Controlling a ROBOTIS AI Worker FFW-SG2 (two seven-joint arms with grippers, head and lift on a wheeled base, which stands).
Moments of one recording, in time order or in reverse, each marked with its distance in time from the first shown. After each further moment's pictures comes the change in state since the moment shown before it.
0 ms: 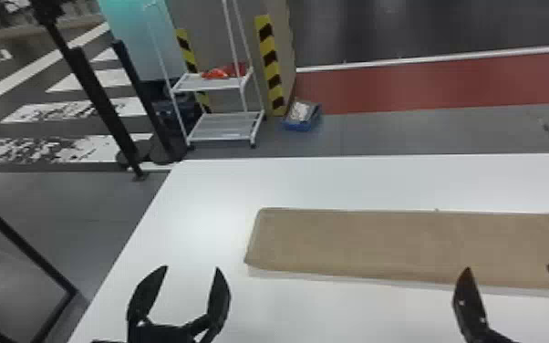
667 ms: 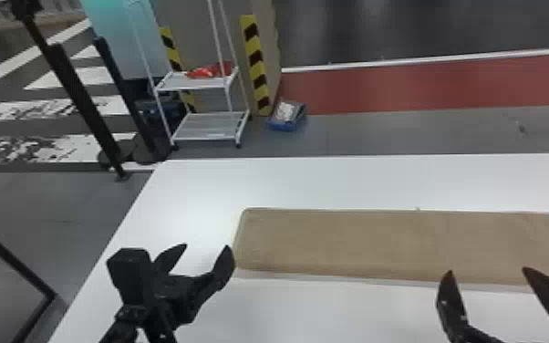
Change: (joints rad) left arm -0.278 0.000 0.060 -0.065 0.021 0.657 -0.171; right arm -0.029 0.000 -0.020 0.037 -0.005 0.044 0.000
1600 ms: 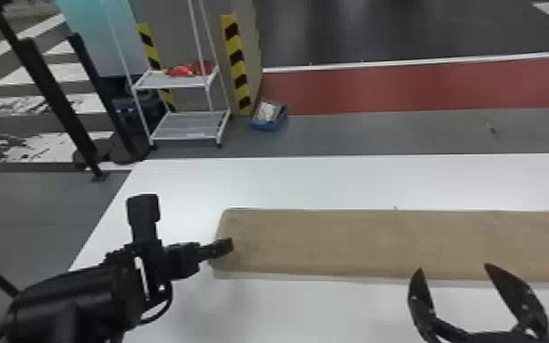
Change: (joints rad) left arm -0.467 0.008 0.067 0.235 -0.085 0.699 -0.184; right arm -0.037 0.000 0.005 0.035 -0.003 0.038 -0.001
